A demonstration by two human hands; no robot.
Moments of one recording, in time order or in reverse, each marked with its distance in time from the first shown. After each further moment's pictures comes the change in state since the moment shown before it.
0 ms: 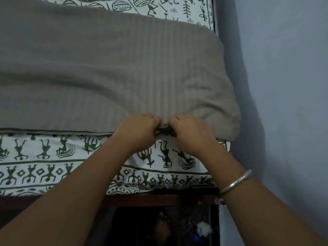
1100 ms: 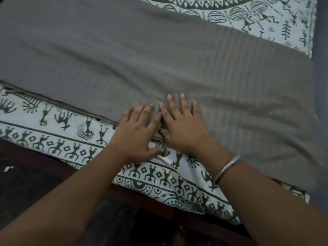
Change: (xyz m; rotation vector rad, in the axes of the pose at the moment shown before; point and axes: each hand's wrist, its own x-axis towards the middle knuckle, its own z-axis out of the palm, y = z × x) left_hand -0.095 -0.151 0.023 0.121 0.121 -0.250; right_hand 0.122 -0.137 0.009 -0.066 -0.017 -0.287
